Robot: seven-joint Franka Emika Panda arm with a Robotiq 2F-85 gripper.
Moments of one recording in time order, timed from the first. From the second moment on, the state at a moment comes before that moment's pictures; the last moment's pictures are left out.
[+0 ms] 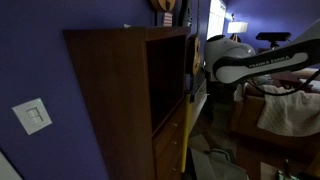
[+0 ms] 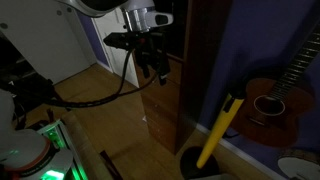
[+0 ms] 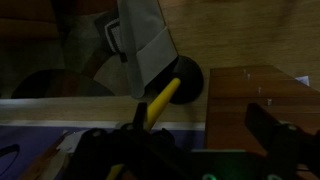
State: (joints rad) arm -0.18 -0.28 -0.11 -2.23 -0.33 1.97 -0.14
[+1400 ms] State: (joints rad) arm -0.06 -0.18 -0.03 -2.21 -0.22 2.13 -0.09
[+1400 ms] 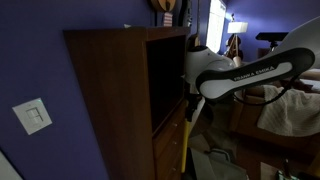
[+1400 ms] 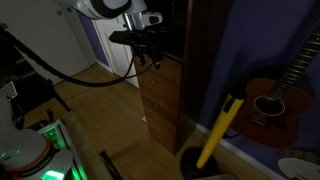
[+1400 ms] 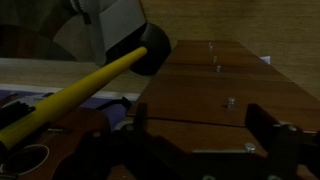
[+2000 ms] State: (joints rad) arm -0.06 -0.17 -0.04 -2.22 -0.14 2.21 -0.06
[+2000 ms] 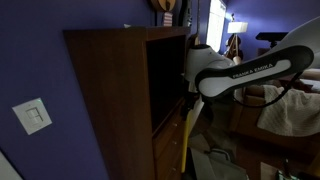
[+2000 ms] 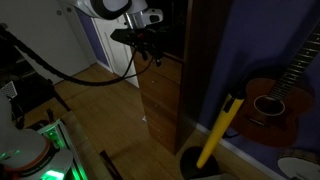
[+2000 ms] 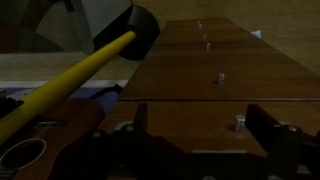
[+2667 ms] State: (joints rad) arm -0.03 -0.15 -0.04 -2.29 0.04 2.39 -0.10
